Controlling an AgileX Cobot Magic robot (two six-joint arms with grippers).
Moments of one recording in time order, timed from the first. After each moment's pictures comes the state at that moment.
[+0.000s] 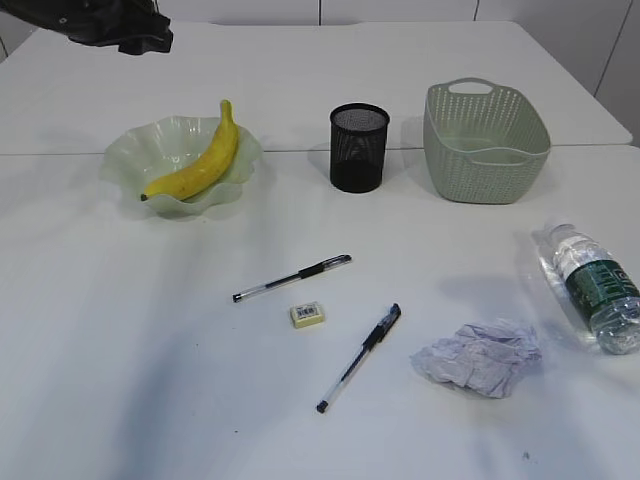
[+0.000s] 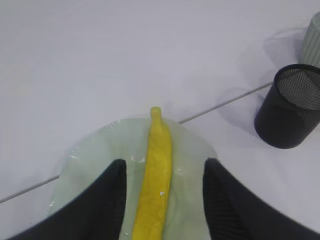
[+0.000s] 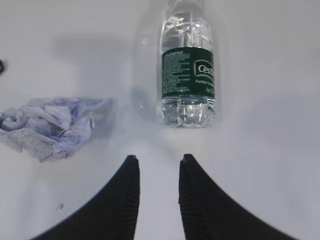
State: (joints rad) left arm -0.21 1.90 -1.62 -0.42 0.36 0.49; right arm 0.12 1.11 -0.81 -0.20 0.81 0.18
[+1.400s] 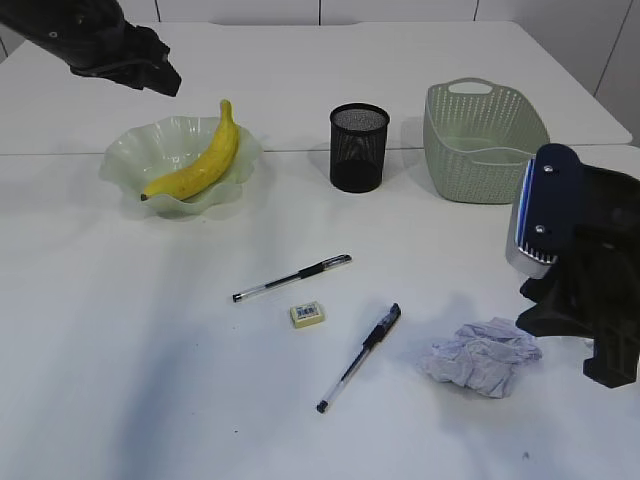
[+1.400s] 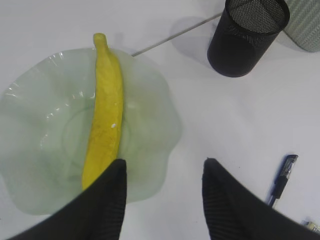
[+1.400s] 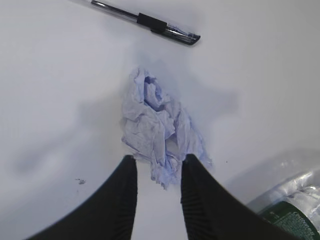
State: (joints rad) left arm -0.21 1.87 -1.62 -0.43 0.65 0.49; right arm 0.26 1.34 -0.81 0.25 0.69 -1.12
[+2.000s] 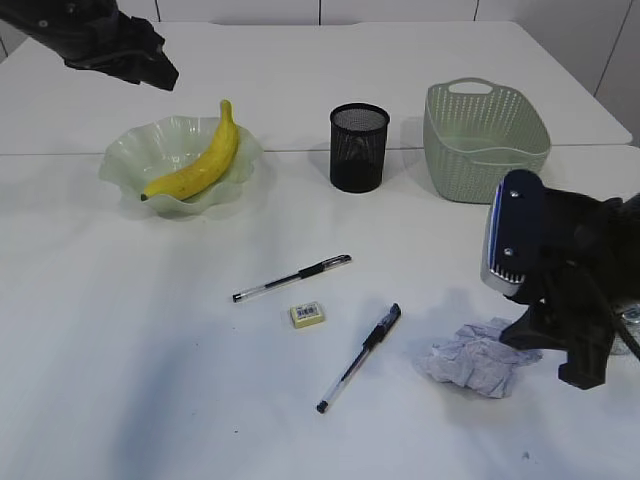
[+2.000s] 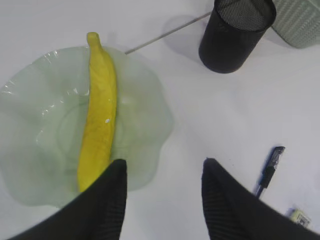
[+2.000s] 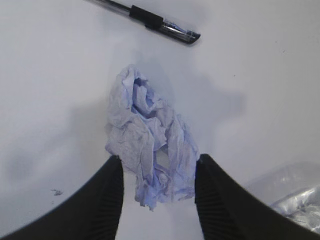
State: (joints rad) left arm -0.21 1.84 -1.62 -0.43 0.69 0.49; right arm 0.26 1.46 -0.81 0.25 0.60 -1.19
